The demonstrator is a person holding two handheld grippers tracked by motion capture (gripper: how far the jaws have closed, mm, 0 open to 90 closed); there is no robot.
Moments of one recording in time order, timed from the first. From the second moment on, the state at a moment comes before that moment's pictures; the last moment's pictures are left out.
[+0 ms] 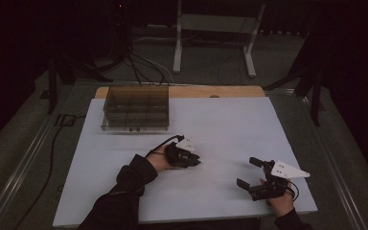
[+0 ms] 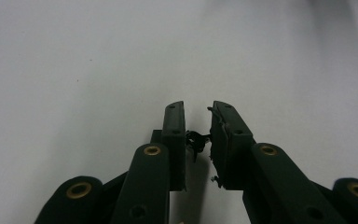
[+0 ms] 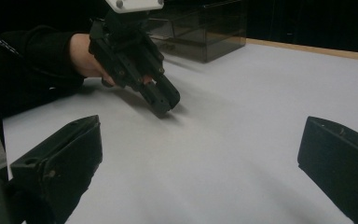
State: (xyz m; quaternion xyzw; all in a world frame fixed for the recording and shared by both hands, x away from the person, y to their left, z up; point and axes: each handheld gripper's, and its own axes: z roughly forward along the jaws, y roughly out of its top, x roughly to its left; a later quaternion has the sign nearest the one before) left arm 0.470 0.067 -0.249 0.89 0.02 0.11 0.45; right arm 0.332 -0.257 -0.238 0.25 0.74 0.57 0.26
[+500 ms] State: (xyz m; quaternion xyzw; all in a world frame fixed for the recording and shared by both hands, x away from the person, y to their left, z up) left arm 0.461 0.072 -0.234 0.88 0.01 0.11 0.45; right arm 0.332 -0.256 -0.237 0.25 0.74 0.57 0.26
